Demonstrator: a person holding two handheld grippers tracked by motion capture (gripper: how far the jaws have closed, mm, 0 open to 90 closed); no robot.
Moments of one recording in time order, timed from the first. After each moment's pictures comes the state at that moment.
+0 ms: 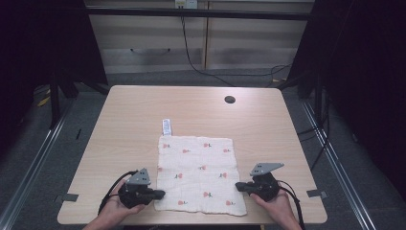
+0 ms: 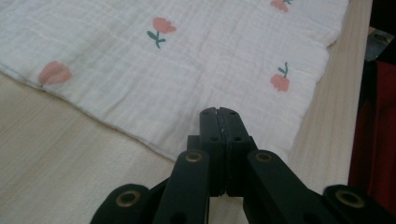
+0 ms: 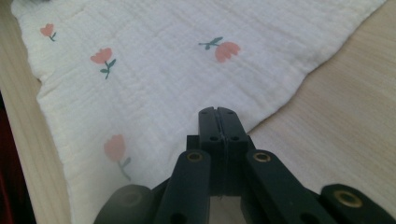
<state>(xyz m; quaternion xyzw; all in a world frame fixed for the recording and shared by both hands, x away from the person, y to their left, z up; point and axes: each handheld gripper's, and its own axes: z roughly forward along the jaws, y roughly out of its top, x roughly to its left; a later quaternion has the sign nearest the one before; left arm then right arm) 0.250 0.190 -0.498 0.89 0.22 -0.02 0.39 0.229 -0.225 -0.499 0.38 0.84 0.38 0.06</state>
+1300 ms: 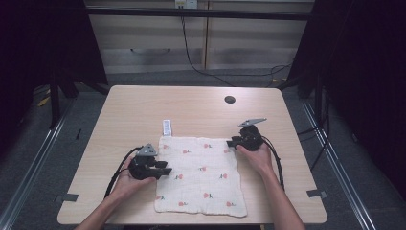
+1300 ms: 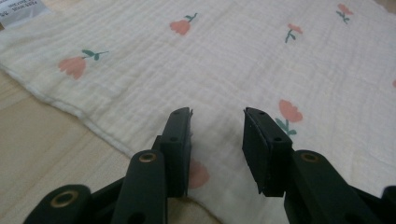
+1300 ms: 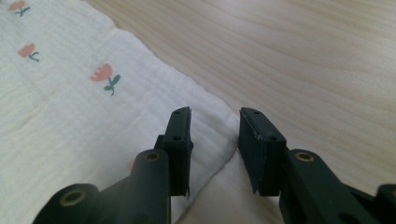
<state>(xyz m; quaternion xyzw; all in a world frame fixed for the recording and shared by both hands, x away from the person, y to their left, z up) 0.325 0.176 -0.503 0.87 0.28 0.03 0.41 0.389 -0.220 -0.502 0.45 0.81 0.36 0.11</state>
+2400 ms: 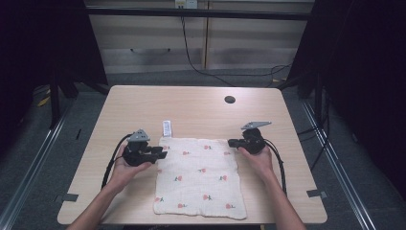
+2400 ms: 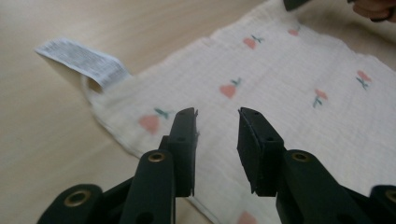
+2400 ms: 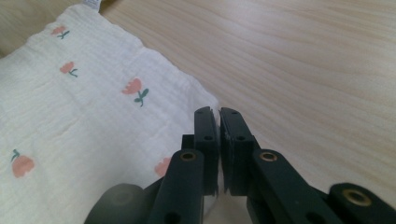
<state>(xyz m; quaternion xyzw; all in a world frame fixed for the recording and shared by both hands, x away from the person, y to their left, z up) 0.357 0.189 -0.469 0.84 0.31 0.06 0.44 0.368 -0.219 -0.495 0.44 0.80 0.41 0.10</state>
